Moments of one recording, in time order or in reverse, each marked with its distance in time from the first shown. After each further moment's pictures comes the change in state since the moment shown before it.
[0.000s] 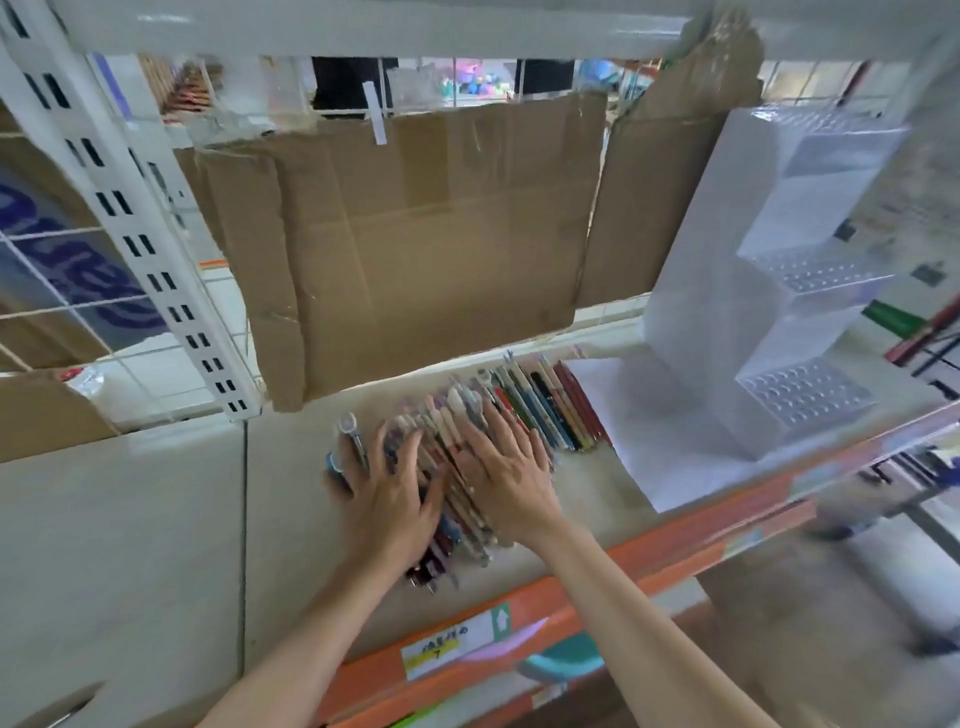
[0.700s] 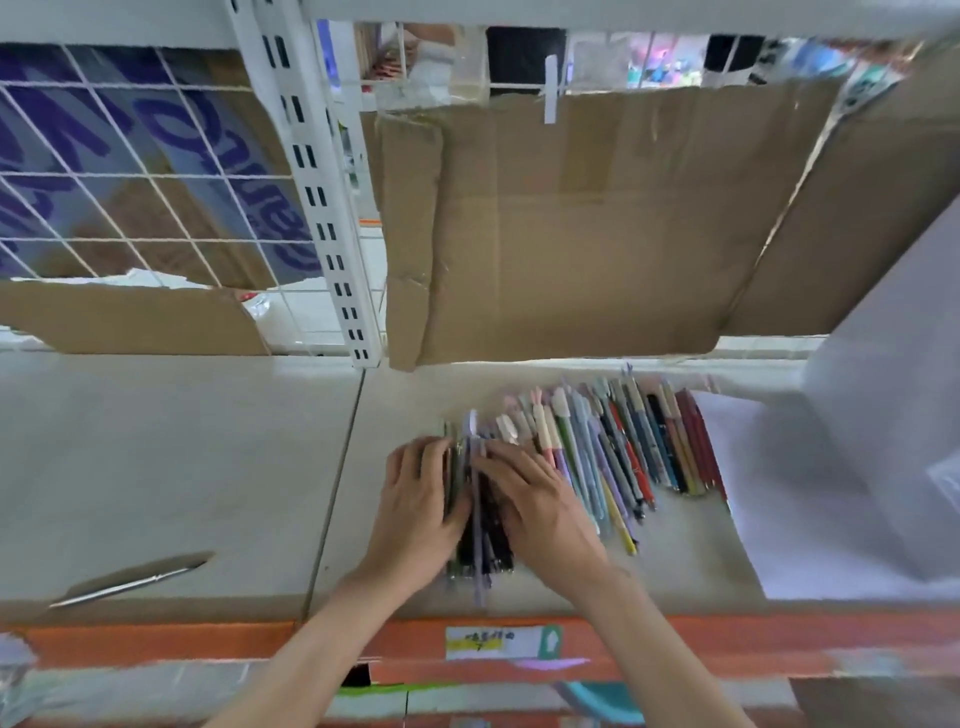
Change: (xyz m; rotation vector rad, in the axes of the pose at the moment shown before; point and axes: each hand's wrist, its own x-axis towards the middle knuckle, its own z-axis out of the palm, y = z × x) left_hand -0.041 -0.028 -0.022 -0.240 0.160 -0.018; right_hand -0.005 -0.033 0.007 0.164 0.052 -0.547
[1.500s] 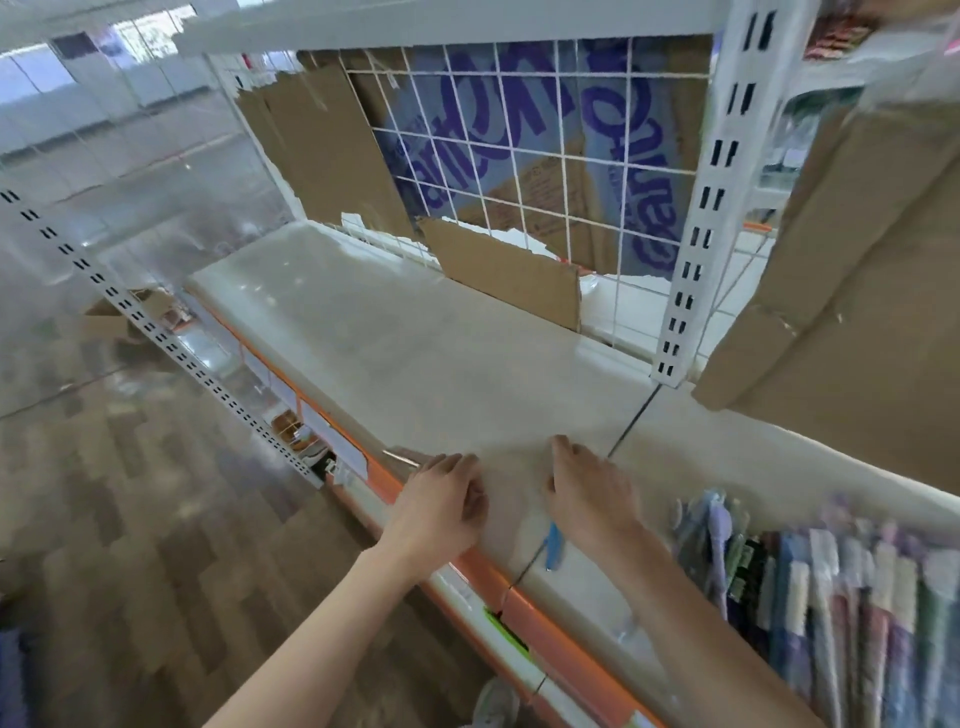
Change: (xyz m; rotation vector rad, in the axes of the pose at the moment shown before) left_hand -0.081 -0.084 -0.107 0.349 0.107 -0.538; right_hand 0.105 -0.105 0.102 -0.078 -0.544 -0.192
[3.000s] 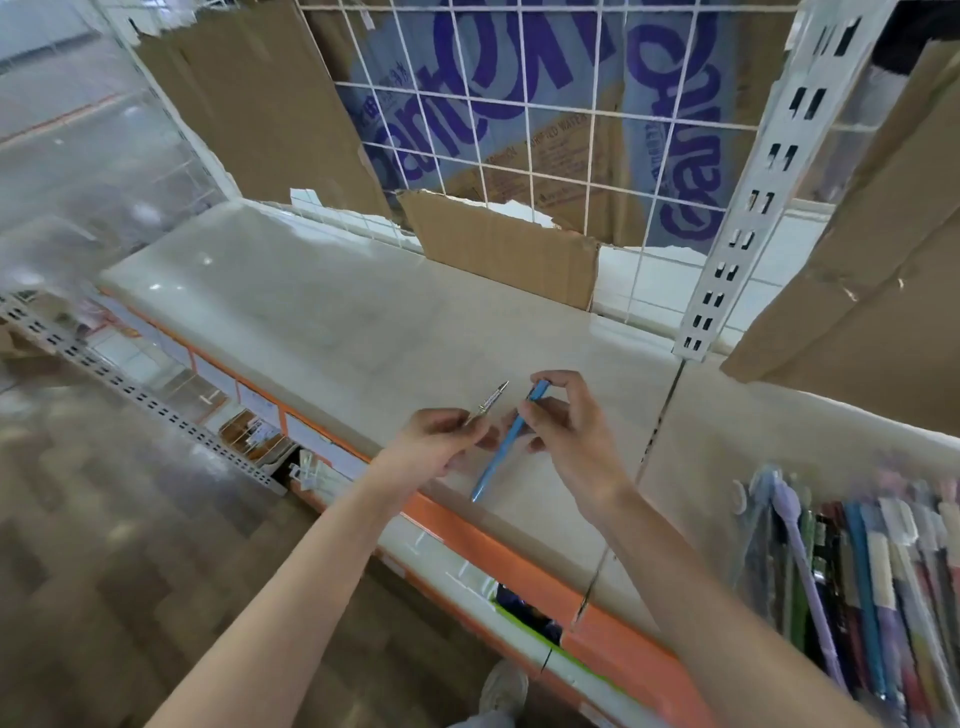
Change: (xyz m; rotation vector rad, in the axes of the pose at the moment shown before) left_hand 0.061 -0.066 -0.032 -0.886 -0.345 -0.303; right_hand 0.039 -0.060 0.009 1.310 0.163 0.147
